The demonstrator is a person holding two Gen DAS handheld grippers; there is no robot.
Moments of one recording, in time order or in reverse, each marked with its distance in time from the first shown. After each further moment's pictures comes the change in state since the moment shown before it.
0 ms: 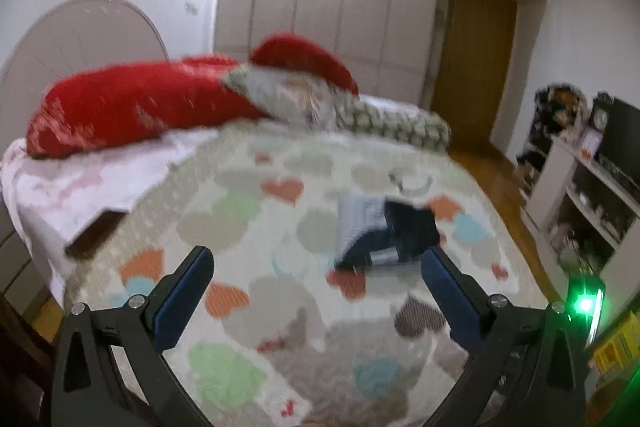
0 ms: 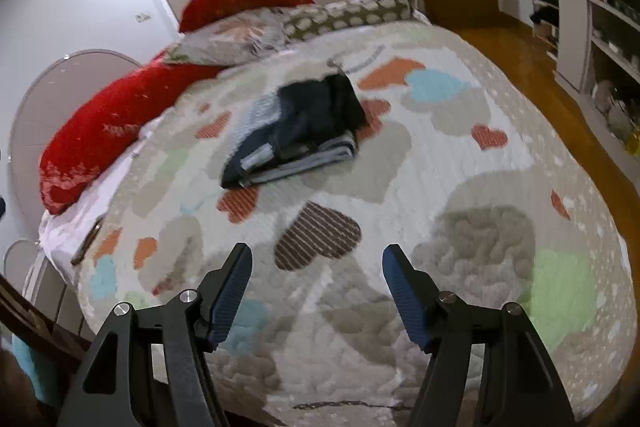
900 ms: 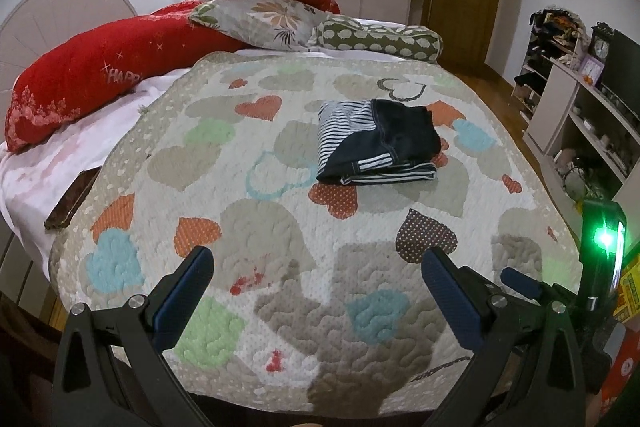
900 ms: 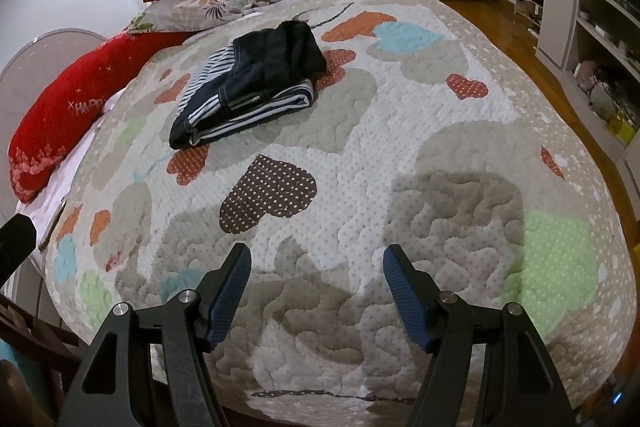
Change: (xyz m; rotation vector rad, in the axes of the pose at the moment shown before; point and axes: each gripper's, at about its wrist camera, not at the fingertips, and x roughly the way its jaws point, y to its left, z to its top) left arm 0.045 -0.025 -0.039 0.112 0.235 0.011; right arm 0.026 -0.014 -0.016 0.014 0.106 -0.098
